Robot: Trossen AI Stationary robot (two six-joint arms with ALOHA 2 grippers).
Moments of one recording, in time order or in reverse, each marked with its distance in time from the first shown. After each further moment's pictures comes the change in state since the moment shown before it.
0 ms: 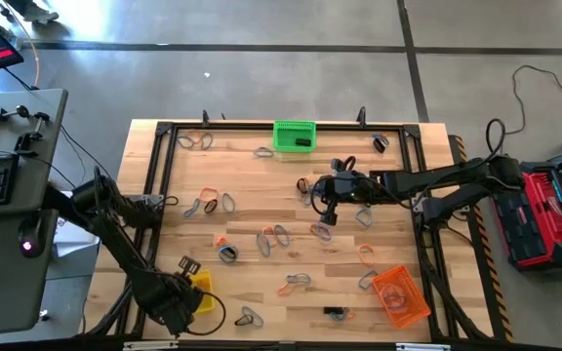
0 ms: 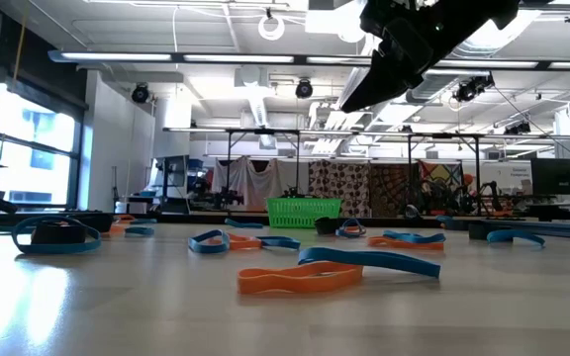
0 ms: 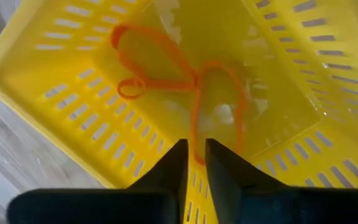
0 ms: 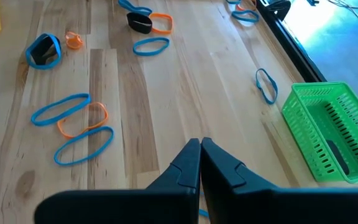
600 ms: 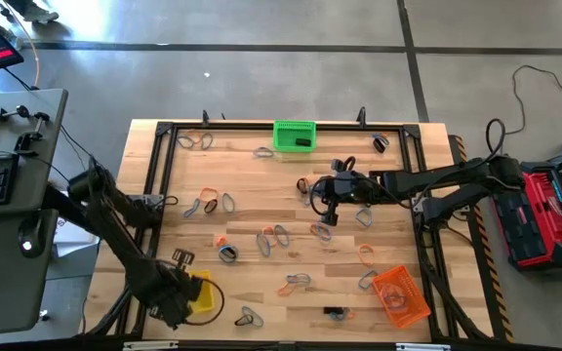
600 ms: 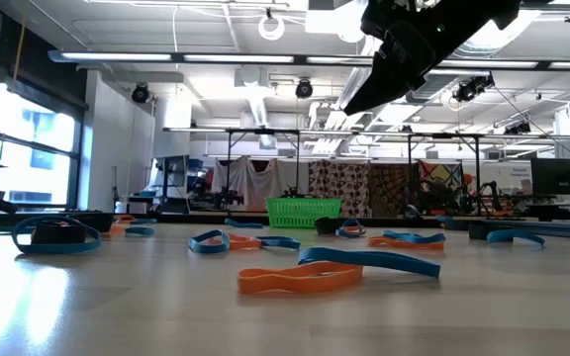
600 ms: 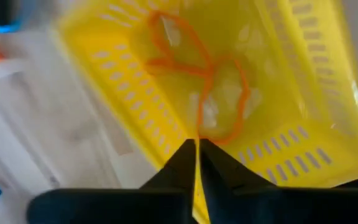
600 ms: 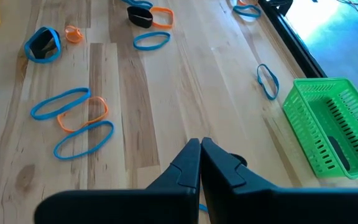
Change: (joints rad) left arm 0.040 -0.108 0.027 -0.088 0.002 -0.165; right arm 0.000 0.000 0.000 -0.018 -0.003 0.000
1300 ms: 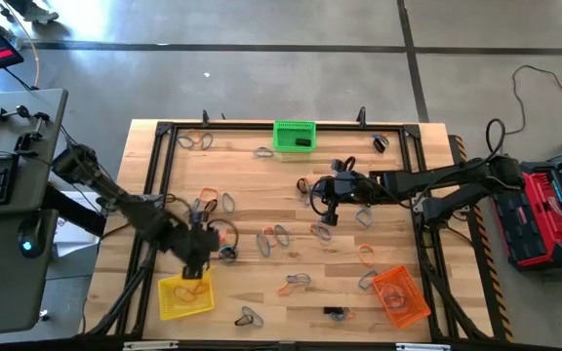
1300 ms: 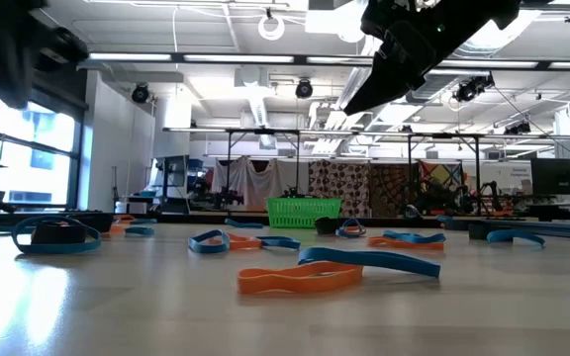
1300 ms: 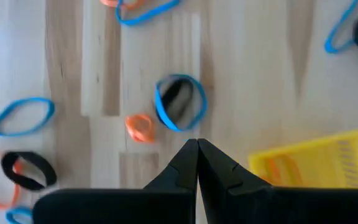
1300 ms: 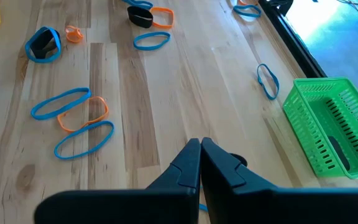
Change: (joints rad) left arm 0.370 -0.332 -0.191 0.217 -0.206 0.131; right arm 0.001 0.000 0.000 0.000 0.001 0.002
